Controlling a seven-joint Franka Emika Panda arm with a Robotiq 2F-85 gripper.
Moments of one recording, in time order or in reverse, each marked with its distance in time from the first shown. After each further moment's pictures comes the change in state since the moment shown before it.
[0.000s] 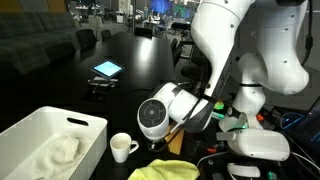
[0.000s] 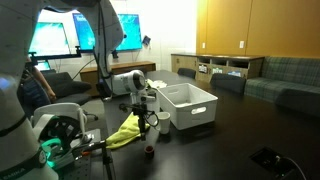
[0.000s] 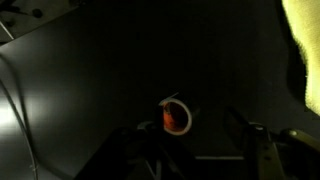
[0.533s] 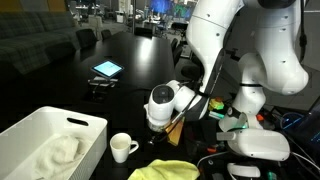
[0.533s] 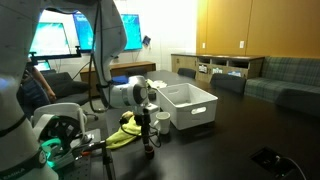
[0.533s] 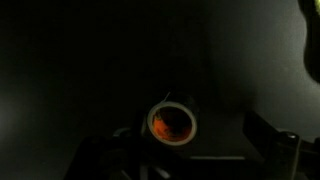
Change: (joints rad) arm -0.033 0.013 -0.154 -0.138 -0.088 0.453 0.025
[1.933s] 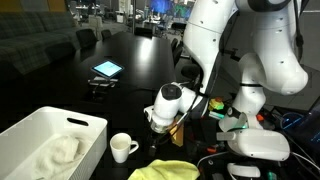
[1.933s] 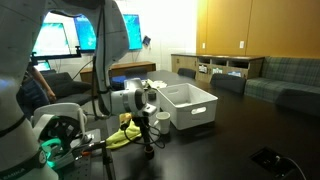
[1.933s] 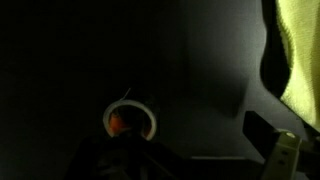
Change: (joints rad) arm -0.028 0.041 -0.013 -0.018 -0.168 0.239 0.000
